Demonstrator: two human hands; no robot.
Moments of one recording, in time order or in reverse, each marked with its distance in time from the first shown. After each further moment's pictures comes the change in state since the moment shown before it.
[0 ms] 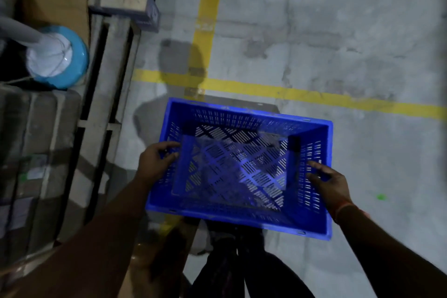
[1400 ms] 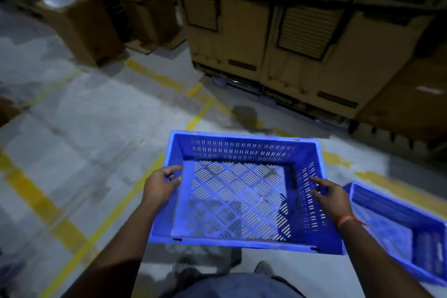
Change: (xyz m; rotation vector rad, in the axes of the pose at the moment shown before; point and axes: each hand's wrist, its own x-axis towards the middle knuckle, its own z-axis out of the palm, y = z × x) left_hand -0.409 0.423 0.118 0.327 -0.534 0.811; right_hand -0.607 0.218 -0.301 0.263 0.945 0.201
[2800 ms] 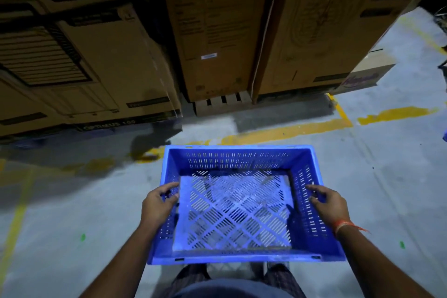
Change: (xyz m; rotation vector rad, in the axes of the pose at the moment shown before) left_hand -0.077 0.369 0.555 0.164 -0.580 0.348; right_hand -0.020 0.442 -0.386 0.136 0.422 0.594
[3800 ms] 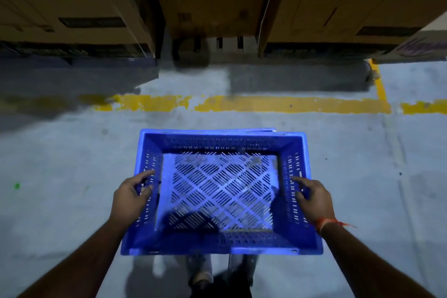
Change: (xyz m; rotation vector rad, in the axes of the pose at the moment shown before) left_hand 0.095 -0.108 0.266 0.091 0.097 -0.129; right_hand 0.254 0.203 0.109 -0.247 -0.210 -0.209
